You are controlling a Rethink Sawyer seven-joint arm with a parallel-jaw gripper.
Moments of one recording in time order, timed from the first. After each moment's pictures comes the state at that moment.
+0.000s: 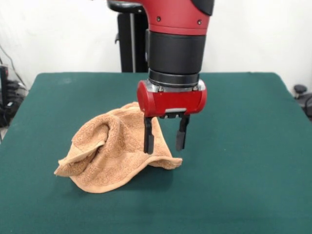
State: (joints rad) arm -0.23 -0.55 0.08 1.40 -0.17 0.44 1.36
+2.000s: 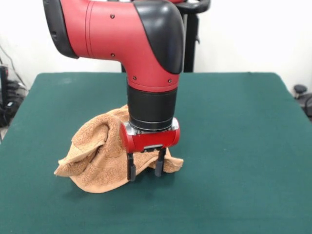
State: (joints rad) arm -0.30 -0.38 0.12 1.32 -0.27 0.44 1.36
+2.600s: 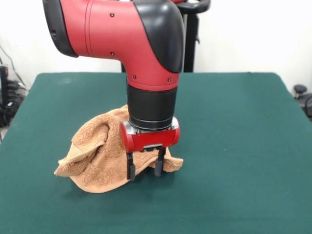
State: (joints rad) arm -0.30 -0.39 0.12 1.32 -0.27 0.44 1.36
